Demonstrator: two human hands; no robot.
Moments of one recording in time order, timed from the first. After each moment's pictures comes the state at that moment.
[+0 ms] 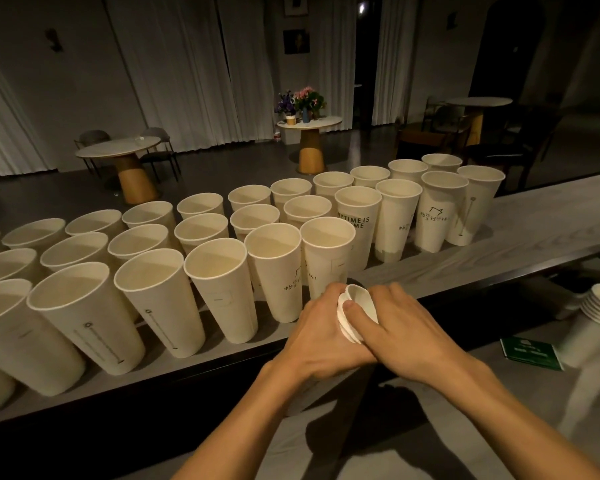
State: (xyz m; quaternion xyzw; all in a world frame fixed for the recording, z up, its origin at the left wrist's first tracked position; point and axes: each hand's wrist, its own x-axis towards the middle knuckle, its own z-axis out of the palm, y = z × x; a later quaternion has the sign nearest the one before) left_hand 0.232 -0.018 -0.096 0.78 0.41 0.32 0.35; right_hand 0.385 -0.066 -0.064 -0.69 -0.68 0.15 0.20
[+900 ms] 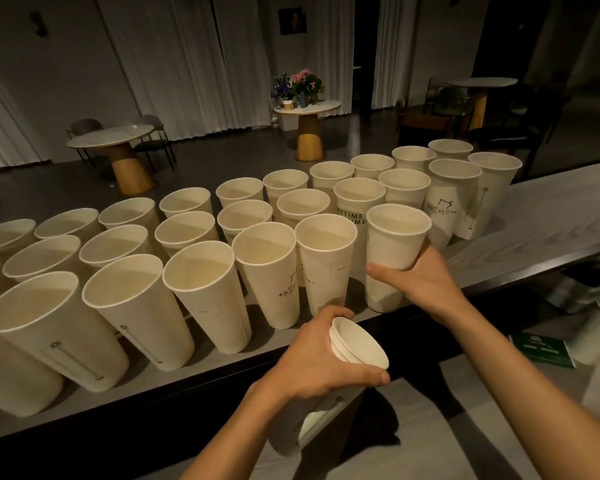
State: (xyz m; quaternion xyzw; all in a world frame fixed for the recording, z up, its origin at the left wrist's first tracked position) left_hand 0.223 0.004 -0.124 0.76 0.44 0.20 0.44; right_hand 0.452 0.034 -0.096 -0.59 -0.54 0.28 0.54
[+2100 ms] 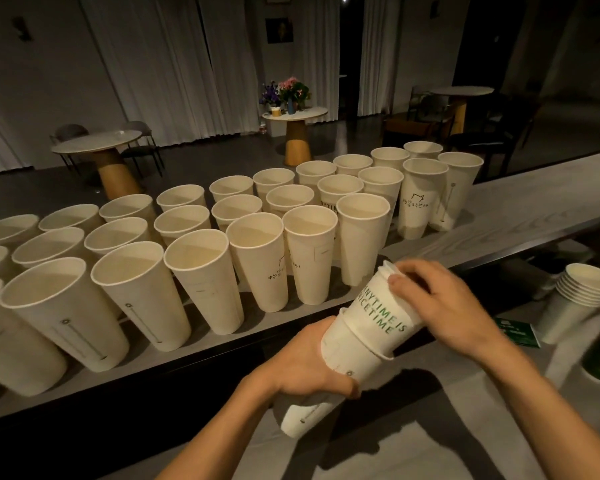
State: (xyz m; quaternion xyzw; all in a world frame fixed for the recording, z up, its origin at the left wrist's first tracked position) left_hand 0.219 -0.025 -0.132 0.81 0.35 0.17 0.45; right_hand 0.444 -0.086 -0.060 -0.66 -0.60 0.23 0.39
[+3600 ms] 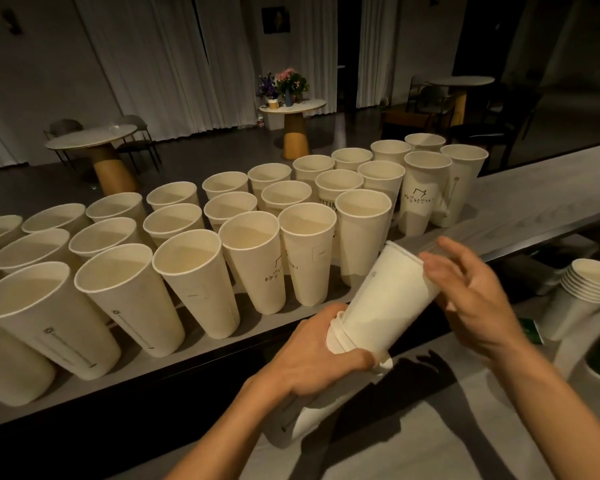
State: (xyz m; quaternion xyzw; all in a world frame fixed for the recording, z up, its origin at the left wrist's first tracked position) left_hand 0.233 -0.035 -0.105 0.78 0.40 0.18 0.44; right_hand 0.462 -0.080 -0.070 -0.53 -0.42 0.40 0.62
